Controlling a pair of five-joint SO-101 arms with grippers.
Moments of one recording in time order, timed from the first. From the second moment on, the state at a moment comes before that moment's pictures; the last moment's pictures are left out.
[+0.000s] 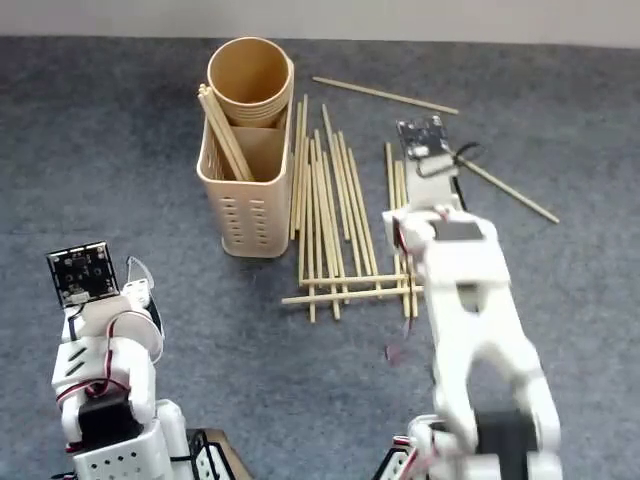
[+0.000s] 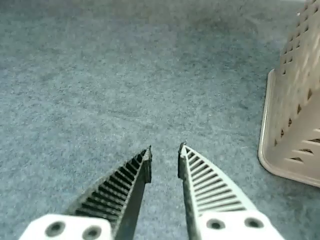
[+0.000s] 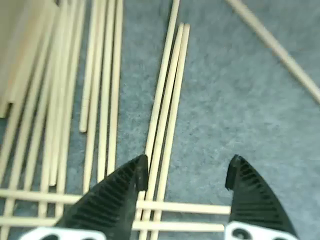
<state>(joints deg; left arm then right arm) -22.6 -103.4 84.8 56.1 3.6 -10.2 -12.0 33.5 41.7 8.5</state>
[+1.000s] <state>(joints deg) -19.9 -103.5 89.5 50.8 3.7 -7.8 26.3 -1.1 52.6 6.6</state>
